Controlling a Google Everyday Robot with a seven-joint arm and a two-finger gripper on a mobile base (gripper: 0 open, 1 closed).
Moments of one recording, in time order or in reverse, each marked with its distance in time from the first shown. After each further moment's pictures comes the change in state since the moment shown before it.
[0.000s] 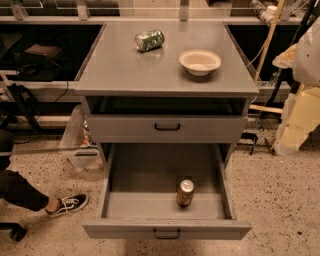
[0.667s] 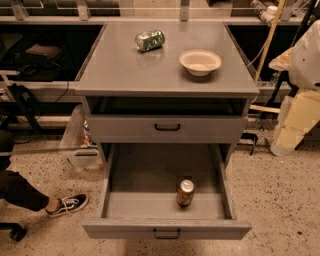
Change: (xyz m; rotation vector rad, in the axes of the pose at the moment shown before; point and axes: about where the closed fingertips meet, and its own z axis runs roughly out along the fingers) arm 0.000 -0.003 0.010 -0.006 -0.015 -0.008
